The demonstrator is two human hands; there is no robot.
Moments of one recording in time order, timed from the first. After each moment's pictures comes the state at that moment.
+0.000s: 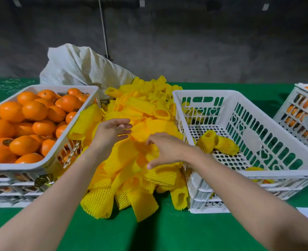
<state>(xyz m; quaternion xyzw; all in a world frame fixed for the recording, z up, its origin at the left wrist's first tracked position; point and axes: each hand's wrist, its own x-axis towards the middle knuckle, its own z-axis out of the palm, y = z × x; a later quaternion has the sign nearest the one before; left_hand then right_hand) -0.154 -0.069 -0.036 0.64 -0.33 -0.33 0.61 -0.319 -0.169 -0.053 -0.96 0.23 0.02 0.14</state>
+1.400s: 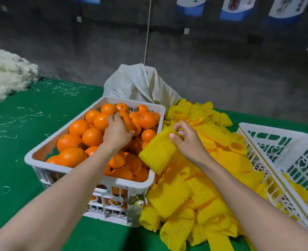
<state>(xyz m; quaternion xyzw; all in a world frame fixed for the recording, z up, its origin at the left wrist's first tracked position) 0.095 0.002 -0.031 0.86 -0.36 -0.02 0.35 -0.101 -0.089 -0.014 -0.83 0.23 -0.33 0.39</state>
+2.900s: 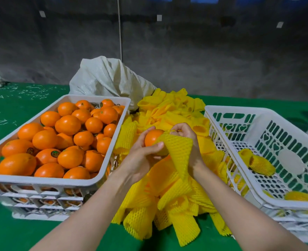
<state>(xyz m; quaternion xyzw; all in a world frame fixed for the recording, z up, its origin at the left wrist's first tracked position) -0.098 -0.034 -0.039 0.38 -0.27 -0.55 0.69 -0.208 -0.105 -0.021 -0.64 0.29 -0.44 0.56</state>
